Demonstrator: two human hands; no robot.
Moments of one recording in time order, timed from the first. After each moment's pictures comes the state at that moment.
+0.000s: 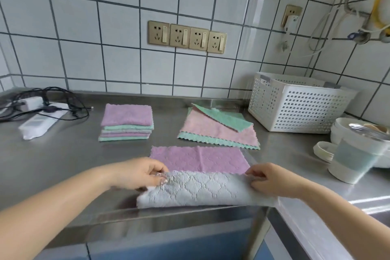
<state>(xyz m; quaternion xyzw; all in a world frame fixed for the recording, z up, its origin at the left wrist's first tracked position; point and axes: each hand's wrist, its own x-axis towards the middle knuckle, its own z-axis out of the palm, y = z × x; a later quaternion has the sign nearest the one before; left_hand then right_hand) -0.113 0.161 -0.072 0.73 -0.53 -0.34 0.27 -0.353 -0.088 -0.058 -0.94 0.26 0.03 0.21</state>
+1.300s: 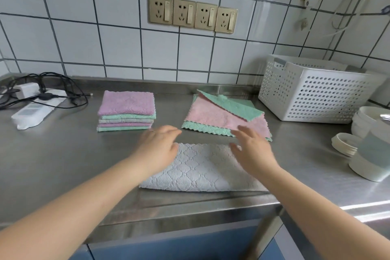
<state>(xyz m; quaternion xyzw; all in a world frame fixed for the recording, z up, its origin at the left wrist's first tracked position) -0.109 0.106 -0.082 0.86 -0.48 0.09 0.17 -0.268 -0.078 -0.077 -0.94 0.29 -0.16 0.03</state>
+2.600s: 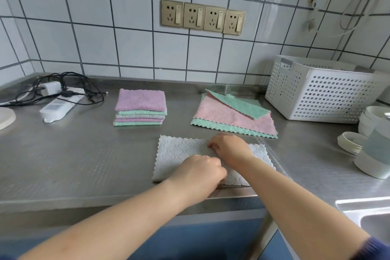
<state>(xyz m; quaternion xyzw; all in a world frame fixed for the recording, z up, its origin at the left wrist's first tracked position) -0.194 0.101 -0.103 0.73 -0.66 0.13 0.06 -0.222 -0.054 -0.097 -0.98 0.18 -0.08 0.06</state>
